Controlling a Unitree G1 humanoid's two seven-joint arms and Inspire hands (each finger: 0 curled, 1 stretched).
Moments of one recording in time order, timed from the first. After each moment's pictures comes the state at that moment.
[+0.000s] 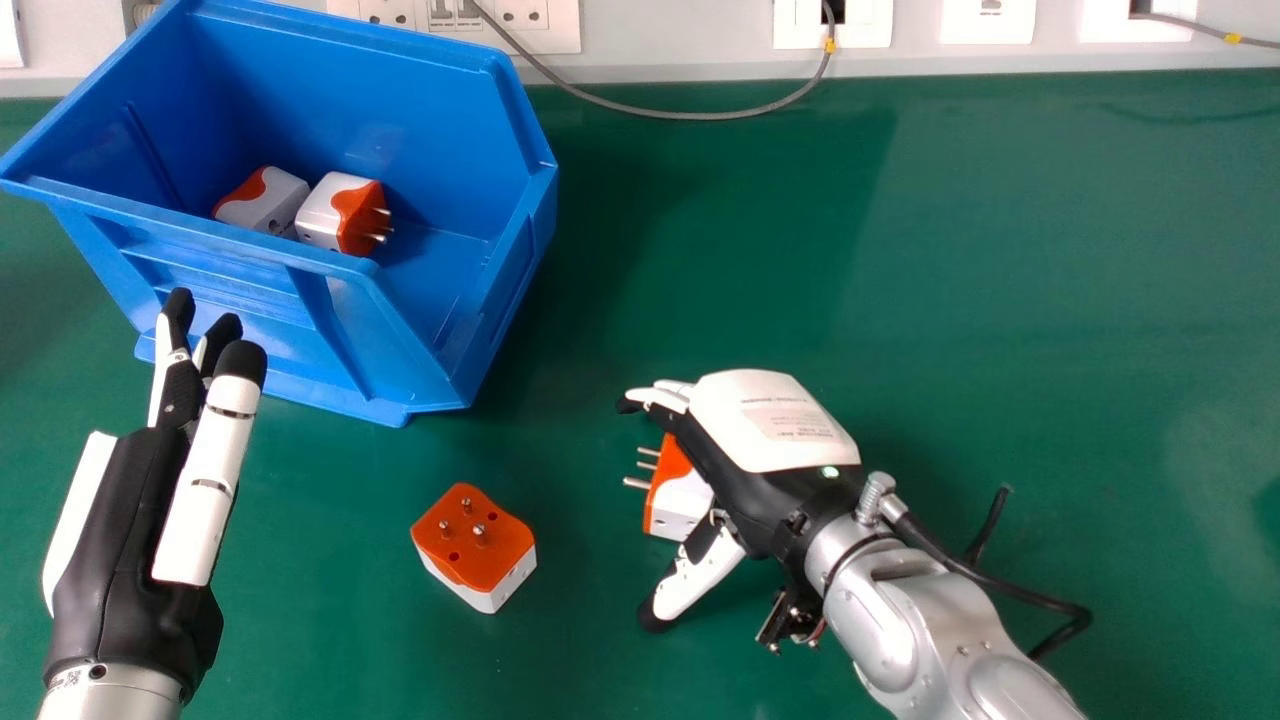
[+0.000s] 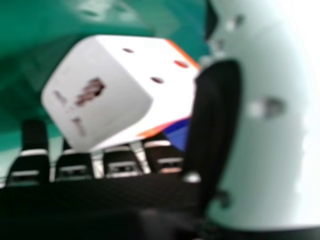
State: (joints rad) left arm 0.41 0.18 0.28 -0.36 -0.16 0.02 -0.21; right arm -0.27 -0.20 0.56 0.32 -0.87 0.12 0.03
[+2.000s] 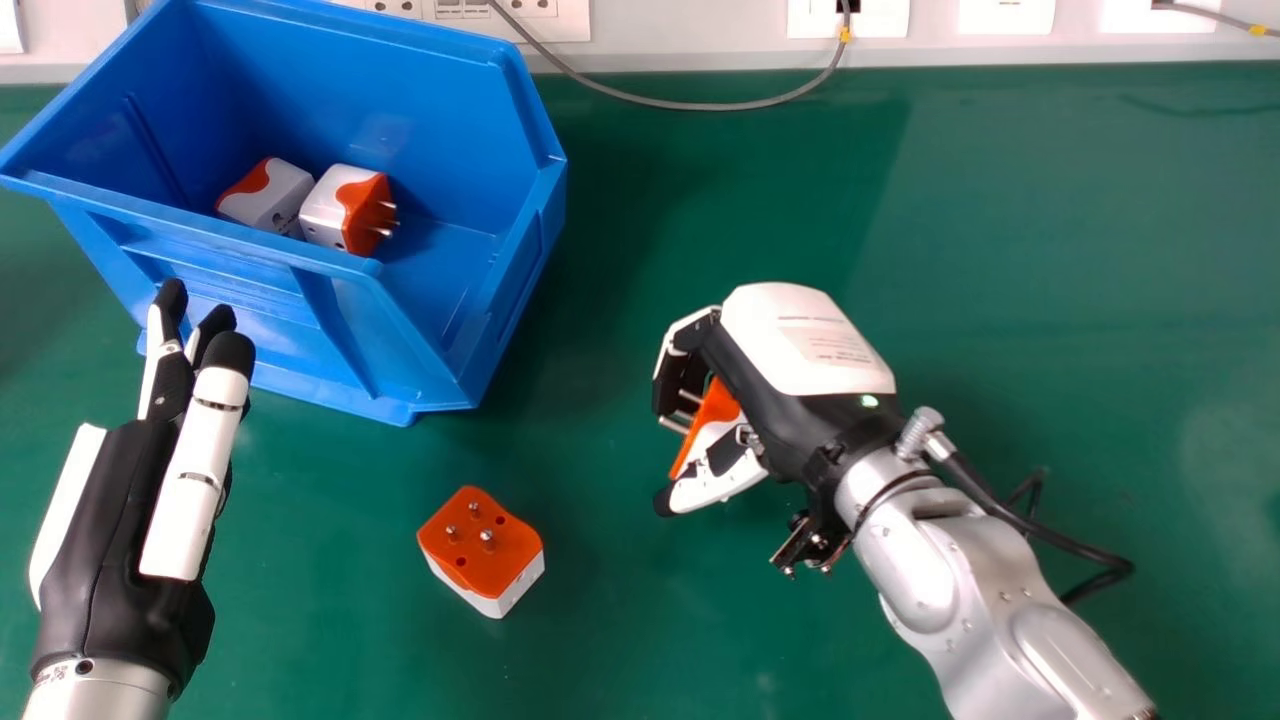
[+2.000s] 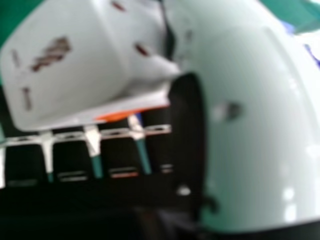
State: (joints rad) left arm 0.41 0.19 0.30 -0.38 -0.18 0.04 -0.22; right arm -0.28 -0.24 0.48 0.19 -0.77 0.08 -0.01
